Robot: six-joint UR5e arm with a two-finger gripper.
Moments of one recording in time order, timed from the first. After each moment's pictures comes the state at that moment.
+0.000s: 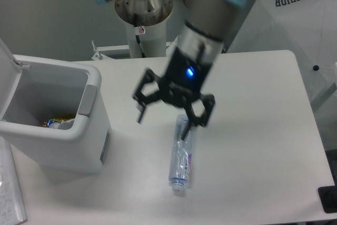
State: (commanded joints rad) arm 2.54 -1.94 -1.37 -1.16 0.95 0.57
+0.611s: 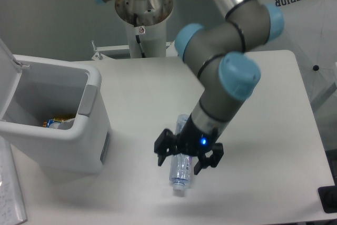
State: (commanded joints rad) arm 2.44 -2.19 -1.19 -1.31 1.24 0.52
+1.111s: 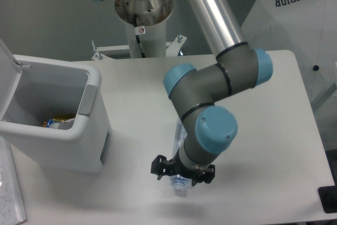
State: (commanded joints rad) arm 2.36 -2.31 -1.13 -1.34 1.49 0.52
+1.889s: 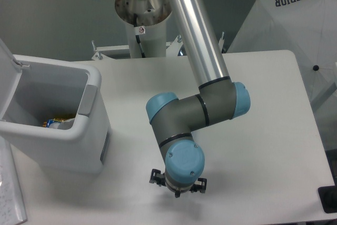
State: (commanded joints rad) arm 2.30 -2.39 -1.13 -1.26 1.65 0.52
